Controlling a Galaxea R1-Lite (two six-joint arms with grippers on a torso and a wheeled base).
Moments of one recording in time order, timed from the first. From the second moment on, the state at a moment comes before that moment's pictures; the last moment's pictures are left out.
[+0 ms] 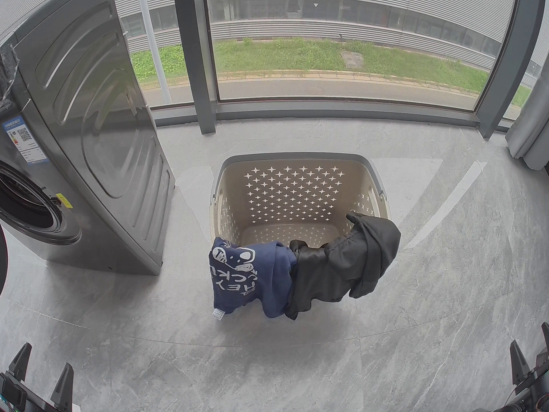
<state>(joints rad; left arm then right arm) -0.01 0.02 -0.02 0.00 0.01 -0.06 0.00 0.02 -0.02 0.00 -0.04 0.00</state>
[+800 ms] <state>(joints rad) -0.01 0.02 -0.02 0.00 0.01 -0.06 0.00 0.02 -0.02 0.00 -0.04 0.00</state>
